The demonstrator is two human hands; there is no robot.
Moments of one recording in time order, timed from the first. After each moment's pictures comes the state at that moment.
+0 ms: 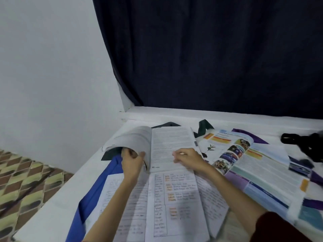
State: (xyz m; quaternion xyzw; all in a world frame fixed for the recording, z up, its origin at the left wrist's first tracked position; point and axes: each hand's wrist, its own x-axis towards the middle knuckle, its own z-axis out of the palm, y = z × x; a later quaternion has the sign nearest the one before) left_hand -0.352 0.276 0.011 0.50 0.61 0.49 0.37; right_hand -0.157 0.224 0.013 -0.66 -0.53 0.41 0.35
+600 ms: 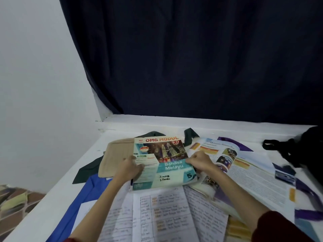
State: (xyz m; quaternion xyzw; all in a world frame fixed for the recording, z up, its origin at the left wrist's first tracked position) left_hand -0.320 0.361 0.000 0.75 0.57 0.14 0.32; right_hand -0.087 0.259 0.014 -0.80 -0.39 0.32 0.32
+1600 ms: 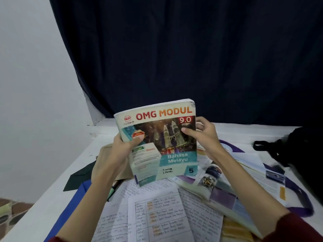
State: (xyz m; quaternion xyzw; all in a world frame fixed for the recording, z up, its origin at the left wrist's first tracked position) left_hand -0.303 0.336 0.087 0.56 0.35 0.44 0.61; right_hand -0.090 0.241 0.105 -0.60 -0.39 0.27 0.64
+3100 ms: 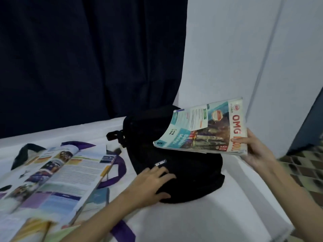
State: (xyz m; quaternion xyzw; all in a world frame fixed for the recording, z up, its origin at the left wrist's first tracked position) left_hand 0.047 -0.063 0.017 0.99 -0.09 0.07 0.01; right_hand 0.233 -0.315 0.088 -0.48 -0.13 0.23 0.84
